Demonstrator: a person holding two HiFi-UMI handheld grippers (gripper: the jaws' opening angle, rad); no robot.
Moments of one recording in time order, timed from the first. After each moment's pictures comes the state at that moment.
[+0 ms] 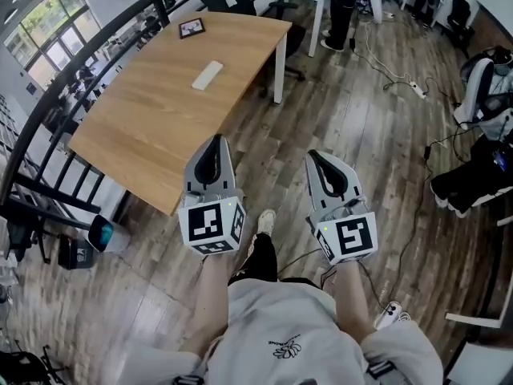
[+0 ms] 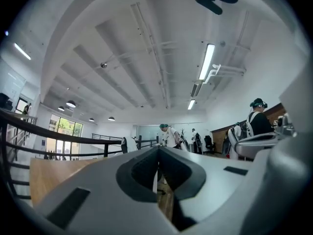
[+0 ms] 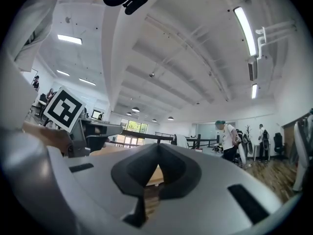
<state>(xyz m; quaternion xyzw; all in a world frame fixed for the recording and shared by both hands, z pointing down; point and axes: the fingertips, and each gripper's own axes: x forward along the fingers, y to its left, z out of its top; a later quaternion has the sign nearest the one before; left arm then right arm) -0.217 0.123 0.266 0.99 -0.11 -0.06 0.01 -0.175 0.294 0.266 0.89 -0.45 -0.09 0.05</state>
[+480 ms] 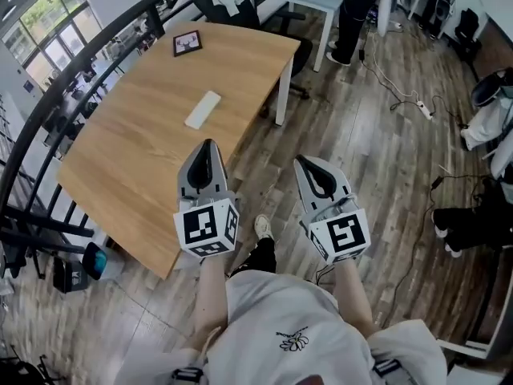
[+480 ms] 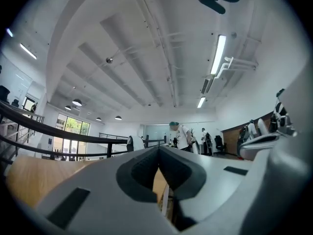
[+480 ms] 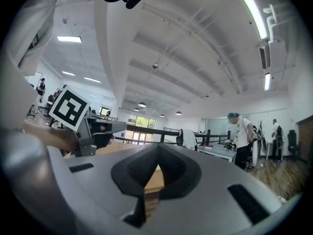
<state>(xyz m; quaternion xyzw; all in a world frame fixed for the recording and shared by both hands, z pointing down) -0.045 0.006 0.291 0.99 -0.15 -0.05 0.02 0.004 0.175 0.295 0.86 -0.50 -0.06 0.07</state>
